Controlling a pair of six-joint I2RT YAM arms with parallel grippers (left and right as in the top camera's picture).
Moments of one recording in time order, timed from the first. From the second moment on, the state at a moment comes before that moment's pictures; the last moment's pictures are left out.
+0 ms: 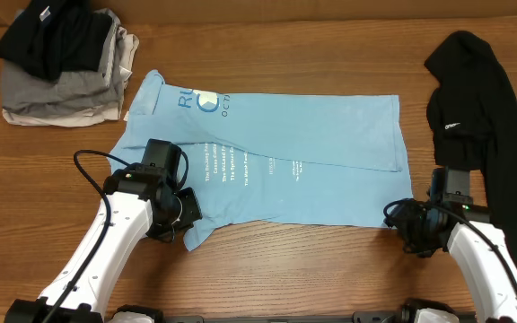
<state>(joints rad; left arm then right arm) -0.18 1.37 0.84 -0.95 0.15 -0.54 -0.18 1.24 0.58 -0.77 -0.16 0.62</state>
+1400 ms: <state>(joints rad) -0.15 1.38 1.18 -1.23 0.06 -0.50 -0.18 1.39 0.72 -0.97 -0.22 0.63</state>
